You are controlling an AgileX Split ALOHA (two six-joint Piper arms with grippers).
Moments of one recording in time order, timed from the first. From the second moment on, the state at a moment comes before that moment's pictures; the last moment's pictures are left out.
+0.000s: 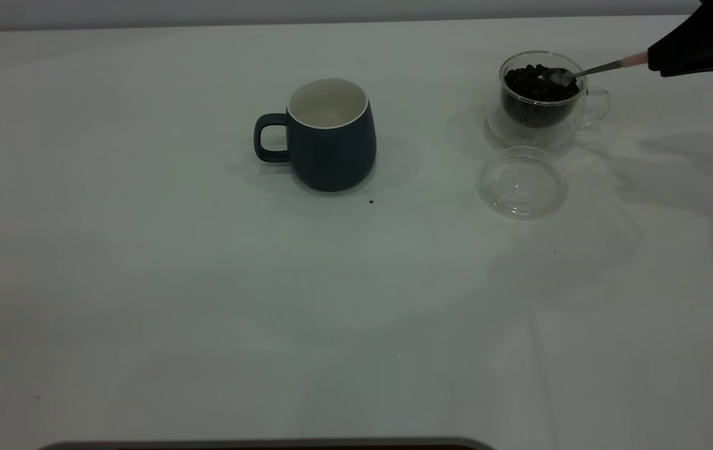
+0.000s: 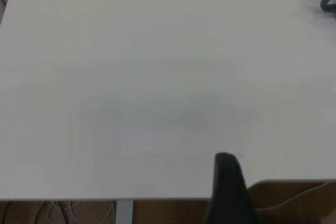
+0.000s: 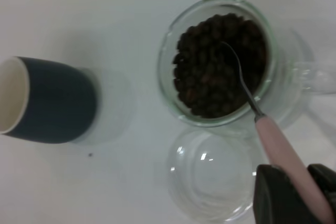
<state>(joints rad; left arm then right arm) -0.03 -0.02 -0.49 0.04 1.14 -0.02 -0.23 2.14 -1.10 1.37 0.68 -1.40</state>
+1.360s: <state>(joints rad) -0.03 -0.02 -0.49 0.04 1.14 -0.02 -0.29 2.29 -1.10 1.57 0.90 -1.26</state>
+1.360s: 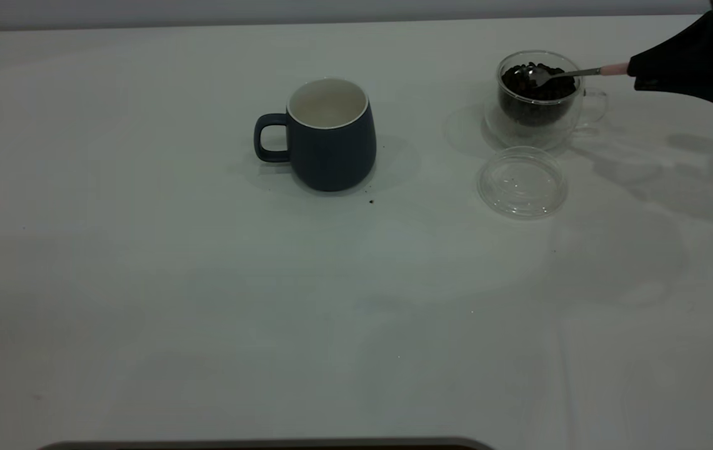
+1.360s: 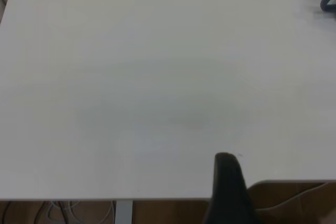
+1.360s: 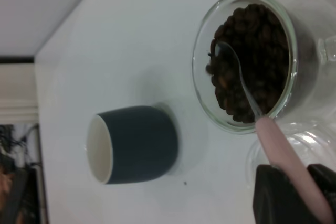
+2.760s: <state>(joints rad) -0.03 -0.02 -0.49 0.04 1.14 -0.02 -0.34 2.29 -1.10 1.48 0.89 -1.21</state>
